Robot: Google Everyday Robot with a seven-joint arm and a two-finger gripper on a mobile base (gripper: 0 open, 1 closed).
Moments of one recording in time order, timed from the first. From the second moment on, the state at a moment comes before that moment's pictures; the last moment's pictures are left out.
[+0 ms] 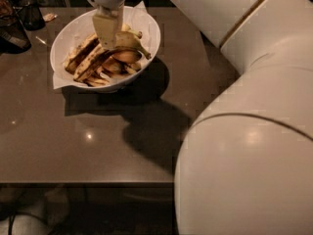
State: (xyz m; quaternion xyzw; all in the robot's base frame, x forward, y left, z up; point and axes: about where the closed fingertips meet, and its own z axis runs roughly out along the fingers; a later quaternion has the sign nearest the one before) arm 0.613 0.087 0.985 -0.64 0.76 -0.04 0.13
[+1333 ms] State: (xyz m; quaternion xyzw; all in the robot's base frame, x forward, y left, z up) arm 0.626 0.097 0.976 -0.65 0.75 -0.07 0.11
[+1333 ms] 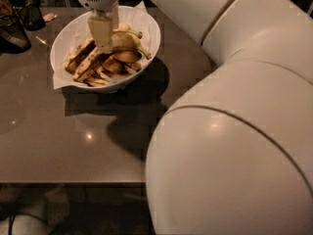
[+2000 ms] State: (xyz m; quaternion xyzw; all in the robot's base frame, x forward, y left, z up) arm 0.626 0.097 0.961 -0.66 0.75 -0.07 0.09
